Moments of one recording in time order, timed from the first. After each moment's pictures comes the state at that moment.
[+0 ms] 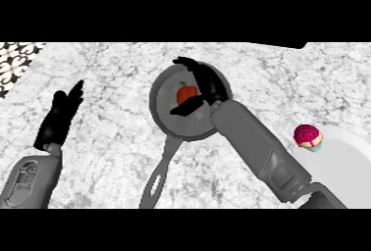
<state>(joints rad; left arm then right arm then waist) -0.30 0.26 0.11 -1.25 -0.19 0.00 0.24 -1.02 0.00 0.43 -0.48 0.05 -0.33 -0.13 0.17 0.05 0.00</state>
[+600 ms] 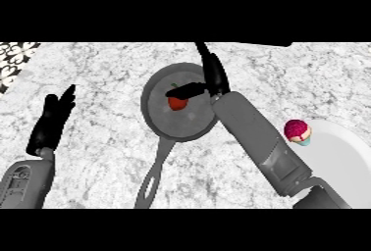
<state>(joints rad) -0.27 0.28 0.14 -1.25 -0.18 0.00 0.24 -1.07 0.00 0.36 -0.43 -0.18 -0.48 -0.25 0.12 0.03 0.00</state>
